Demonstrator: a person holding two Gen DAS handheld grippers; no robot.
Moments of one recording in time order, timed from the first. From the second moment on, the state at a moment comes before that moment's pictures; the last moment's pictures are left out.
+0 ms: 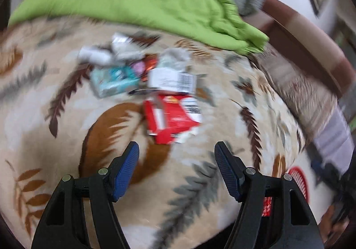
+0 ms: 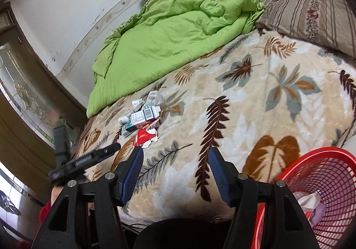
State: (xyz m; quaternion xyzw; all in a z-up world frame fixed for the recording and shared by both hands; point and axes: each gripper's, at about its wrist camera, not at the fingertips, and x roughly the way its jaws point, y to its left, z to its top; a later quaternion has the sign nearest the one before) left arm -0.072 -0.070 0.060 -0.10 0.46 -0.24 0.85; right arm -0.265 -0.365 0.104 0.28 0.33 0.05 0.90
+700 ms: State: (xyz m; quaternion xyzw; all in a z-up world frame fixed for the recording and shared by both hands) left arm -0.032 -0.123 0.029 -0.17 0.47 -0.33 0.80; right arm -0.249 -0.374 0.087 0.29 0.35 0.05 0.89
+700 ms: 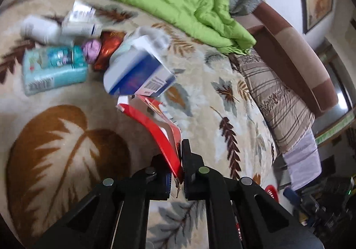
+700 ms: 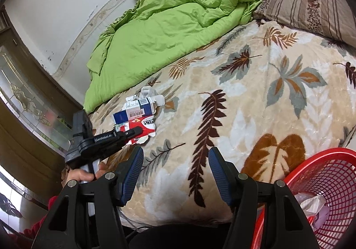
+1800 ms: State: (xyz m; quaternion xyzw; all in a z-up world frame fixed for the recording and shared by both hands) left arm -0.087 0.050 0.083 -0.11 0.33 -0.16 0.92; right arm -0.063 -0.192 0.038 0.31 0.47 0.11 0.82
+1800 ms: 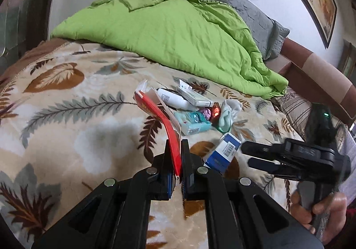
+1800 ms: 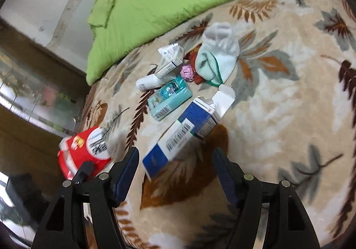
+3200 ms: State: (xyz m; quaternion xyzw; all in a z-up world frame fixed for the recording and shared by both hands) left arm -0.098 -0.051 0.072 0.02 0.32 -0.20 0.93; right arm -0.102 -0.220 0.082 0.12 0.35 0.06 0.93
